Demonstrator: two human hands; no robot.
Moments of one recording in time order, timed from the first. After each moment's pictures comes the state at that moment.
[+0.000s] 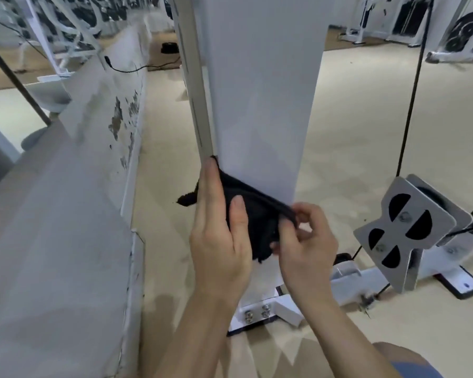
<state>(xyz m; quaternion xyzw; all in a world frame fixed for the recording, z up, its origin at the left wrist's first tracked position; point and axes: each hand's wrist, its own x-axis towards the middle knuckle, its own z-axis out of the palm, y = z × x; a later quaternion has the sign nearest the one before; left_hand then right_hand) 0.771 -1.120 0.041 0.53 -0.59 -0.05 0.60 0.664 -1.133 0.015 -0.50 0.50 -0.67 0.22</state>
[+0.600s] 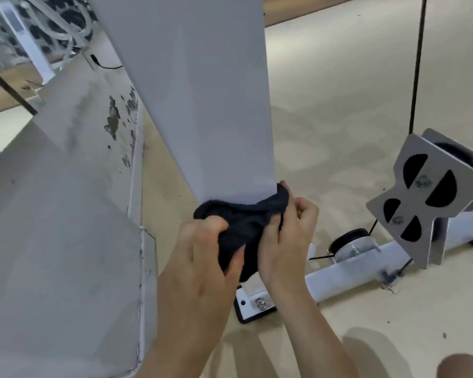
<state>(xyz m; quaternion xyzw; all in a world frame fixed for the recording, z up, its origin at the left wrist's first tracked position) 0.775 -1.080 0.029 0.62 -0.69 0.06 0.37 0.677 -1.140 -0.028 -0.46 0.58 -0.62 0.27</state>
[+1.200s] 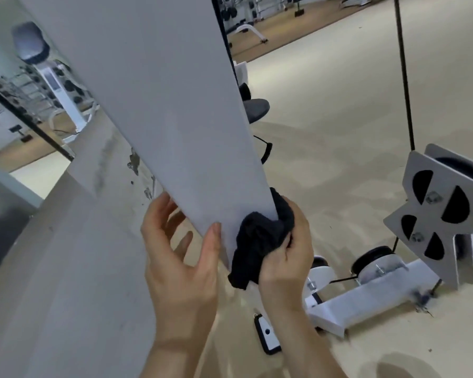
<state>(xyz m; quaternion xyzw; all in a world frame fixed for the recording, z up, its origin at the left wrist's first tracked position) 0.781 -1.115 0.061 0.54 -0.60 -0.07 0.59 0.689 -1.151 0.002 -0.34 0.46 -0.74 0.34</state>
